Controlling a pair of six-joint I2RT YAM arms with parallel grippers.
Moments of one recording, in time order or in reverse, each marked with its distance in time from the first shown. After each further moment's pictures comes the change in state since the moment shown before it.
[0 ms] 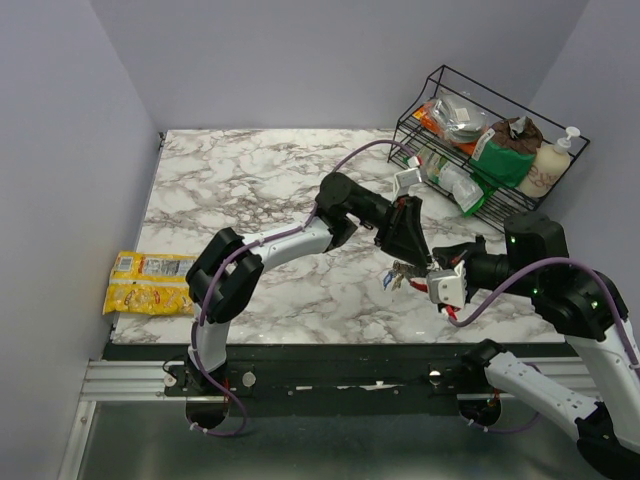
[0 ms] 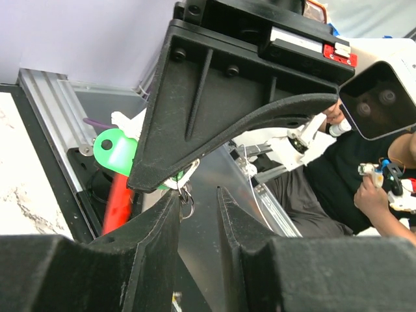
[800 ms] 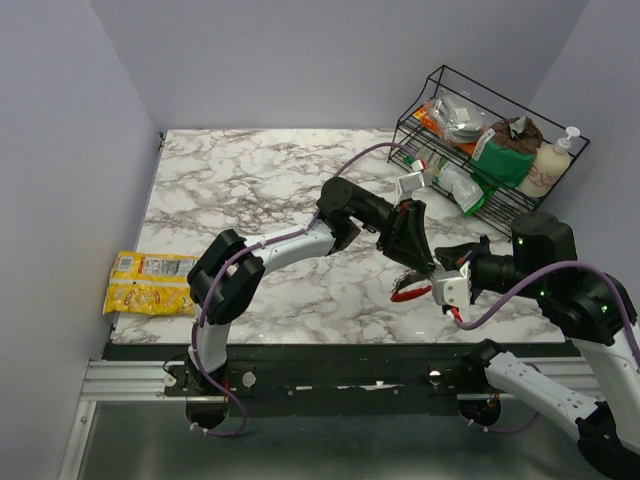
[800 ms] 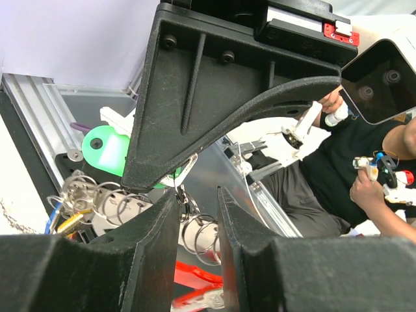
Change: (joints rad) left arm -0.025 0.002 0.000 0.056 0.003 -0.036; right arm 0.004 -0.003 0.043 -0.025 -0.005 0.012
